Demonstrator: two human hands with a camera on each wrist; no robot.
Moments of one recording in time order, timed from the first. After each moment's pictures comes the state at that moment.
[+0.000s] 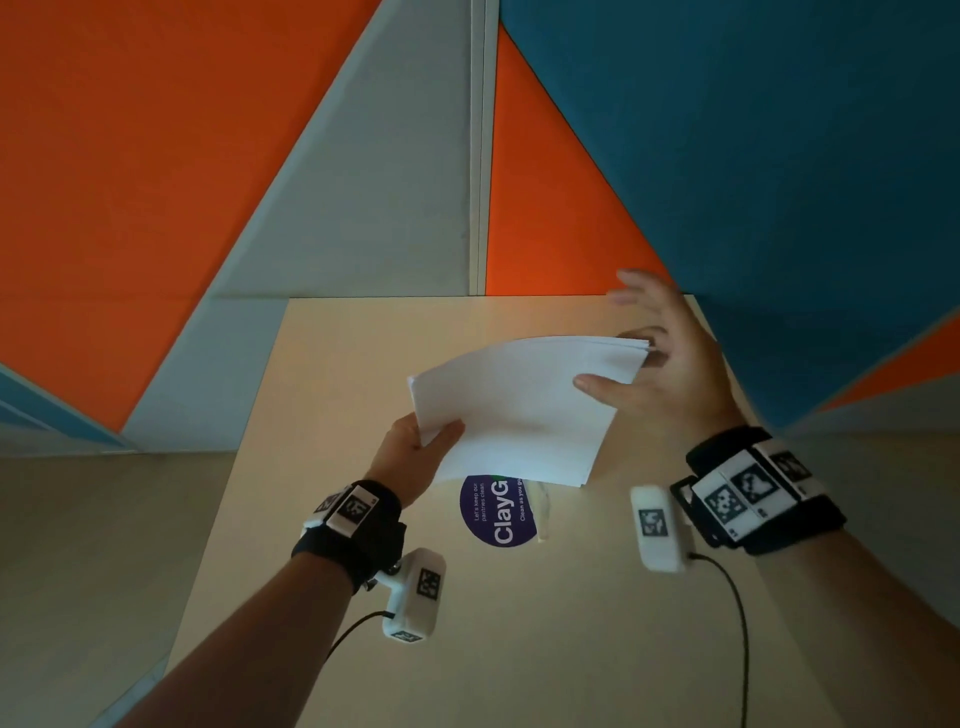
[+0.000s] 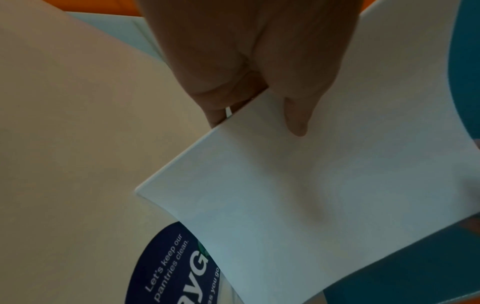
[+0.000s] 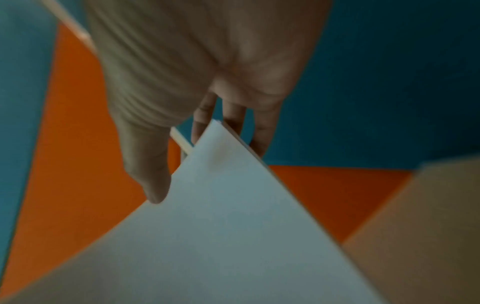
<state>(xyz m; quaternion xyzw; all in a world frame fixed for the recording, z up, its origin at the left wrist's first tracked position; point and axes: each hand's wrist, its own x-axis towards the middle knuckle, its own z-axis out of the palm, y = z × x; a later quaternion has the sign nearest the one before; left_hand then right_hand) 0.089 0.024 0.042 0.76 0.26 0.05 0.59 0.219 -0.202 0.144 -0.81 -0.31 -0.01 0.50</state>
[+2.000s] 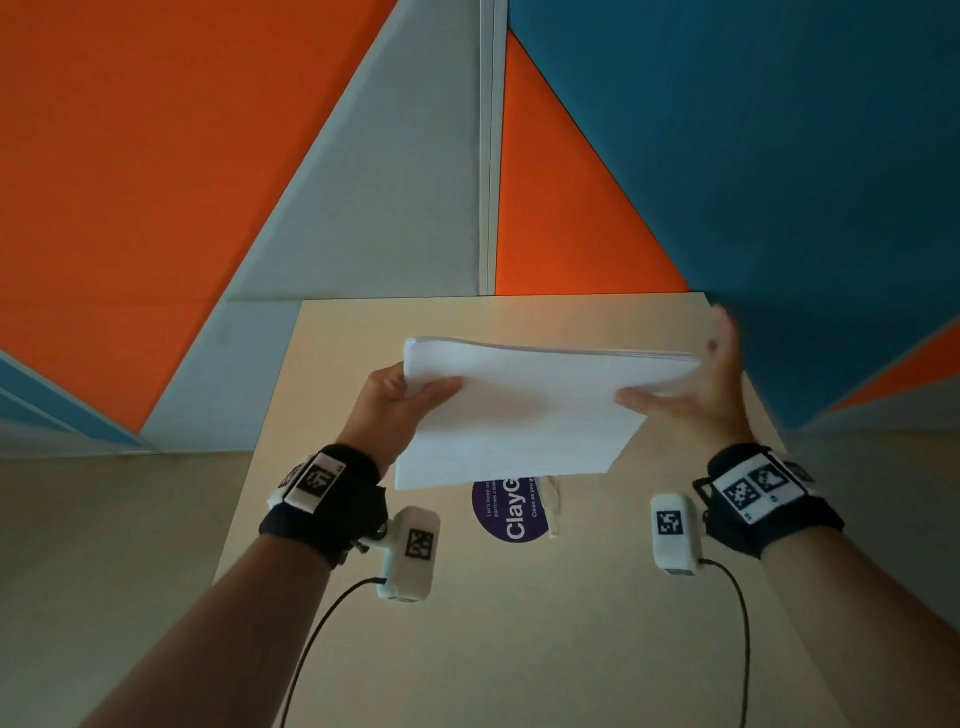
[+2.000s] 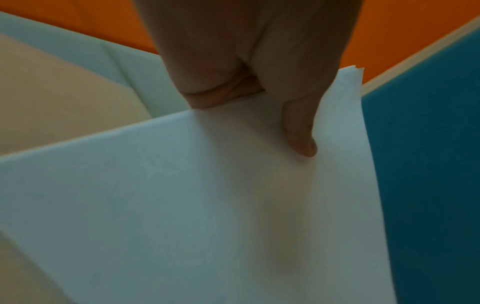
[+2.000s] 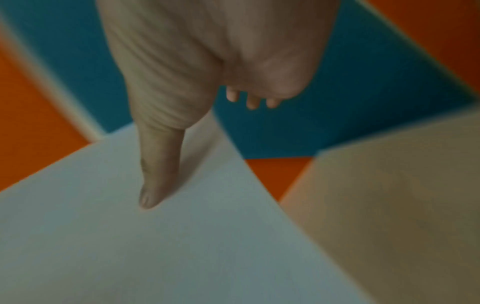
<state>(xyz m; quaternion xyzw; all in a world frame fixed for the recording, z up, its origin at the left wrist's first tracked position) 0.082 0.043 0.105 0.69 0.19 0.11 0.69 0.244 -0.229 0.086 -0.85 -0.09 0.02 0.51</state>
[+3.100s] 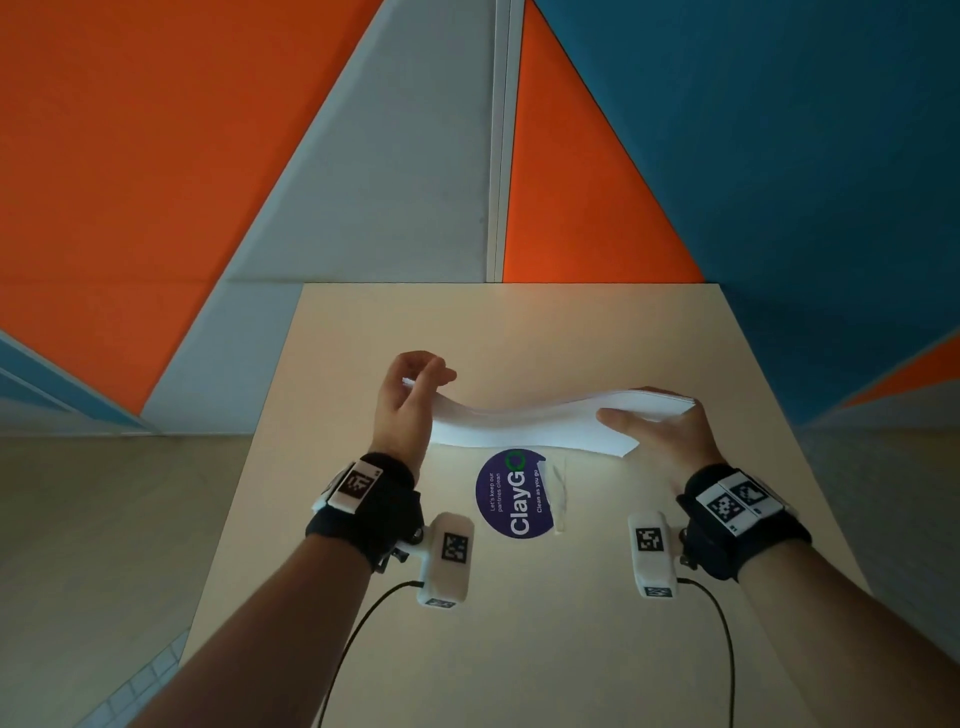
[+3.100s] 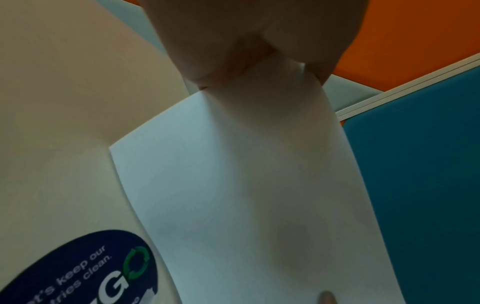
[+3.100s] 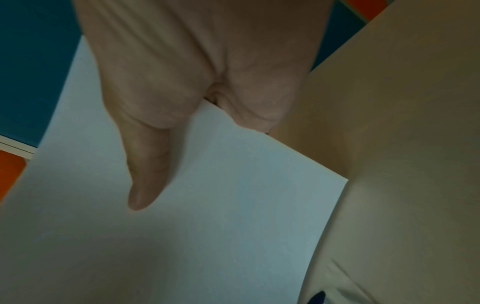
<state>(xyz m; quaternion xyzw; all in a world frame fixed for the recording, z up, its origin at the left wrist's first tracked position) 0.102 0.034 0.060 0.63 0.29 0.23 0.68 0.223 -0.214 0.040 -0.77 -0.07 0.18 0.61</state>
